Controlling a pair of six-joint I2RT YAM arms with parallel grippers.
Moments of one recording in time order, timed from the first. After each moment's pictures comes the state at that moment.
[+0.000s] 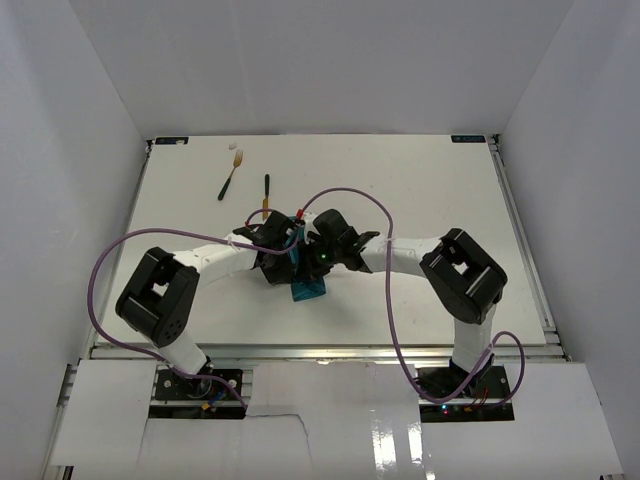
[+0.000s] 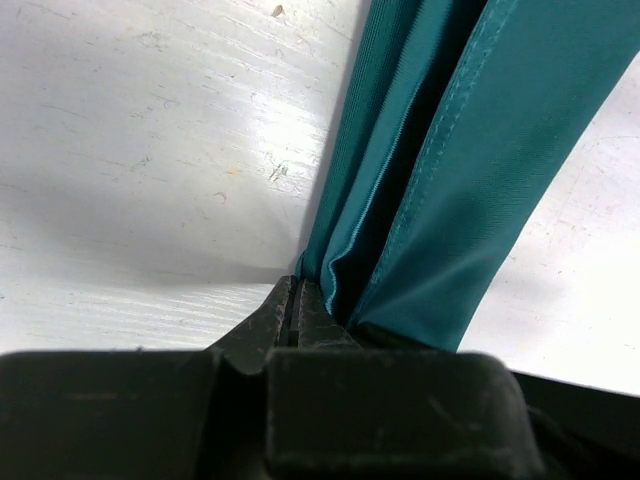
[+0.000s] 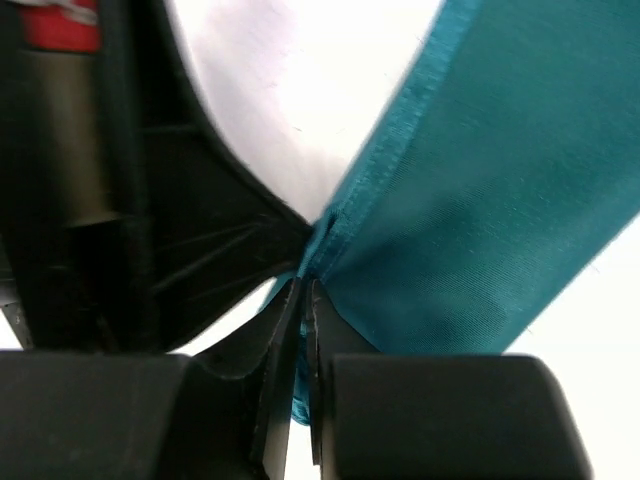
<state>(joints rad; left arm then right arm) -0.59 1.64 0.94 -0.50 -0.07 -1.04 0.86 1.89 1.11 0.01 -0.38 0.36</state>
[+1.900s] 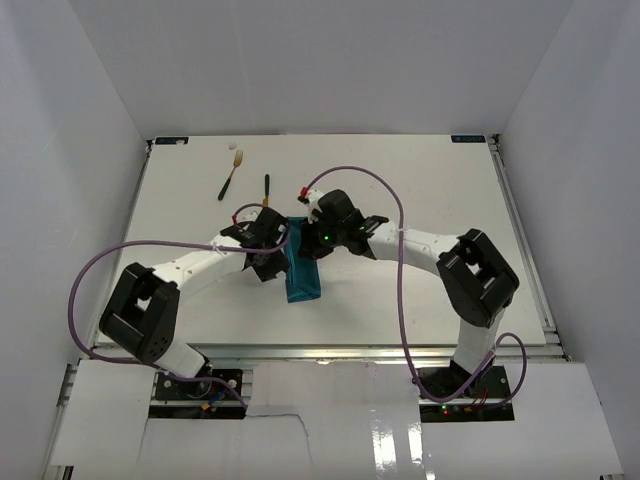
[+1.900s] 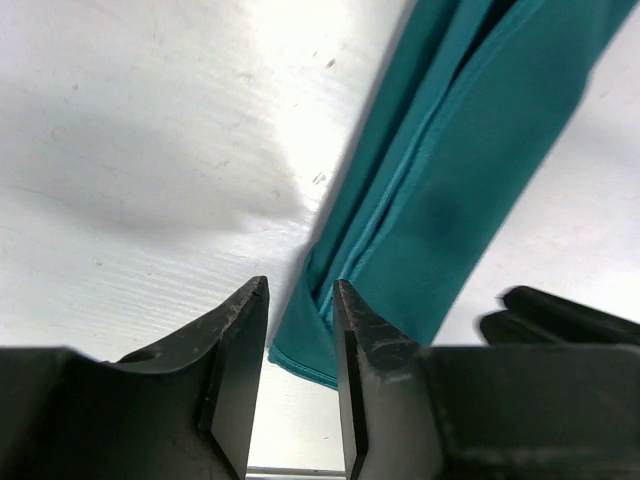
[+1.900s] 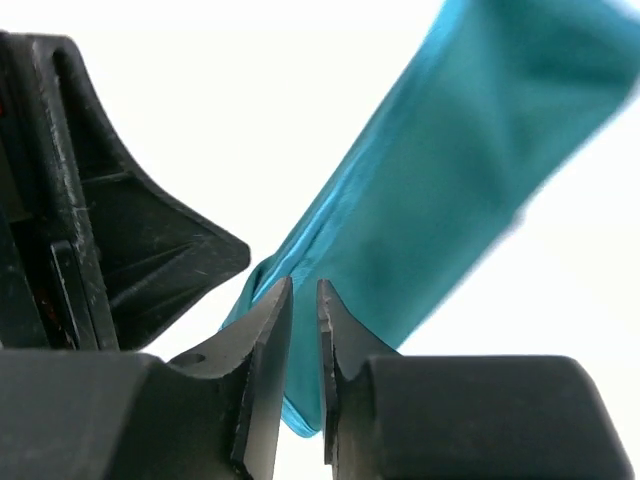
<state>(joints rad) -0.58 1.52 0.94 -0.58 -0.18 -1.05 0.82 1.84 1.22 -0.08 -0.30 0.29</state>
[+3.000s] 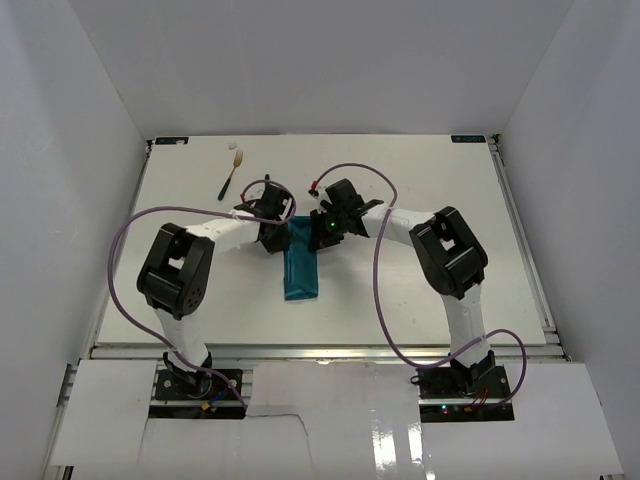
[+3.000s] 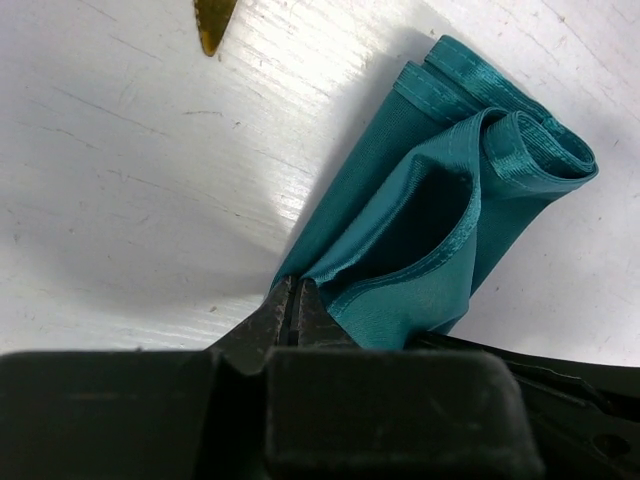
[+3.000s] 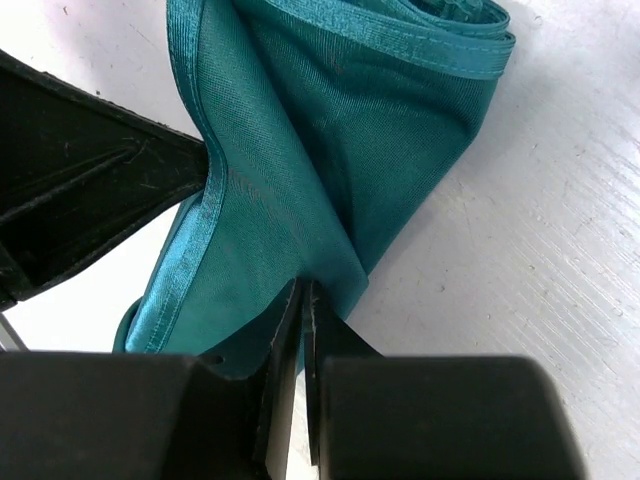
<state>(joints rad) -0.47 1.85 1.16 -0.41 -0.16 -0.95 0.66 2.10 1.40 -0.17 -0.43 0.30</state>
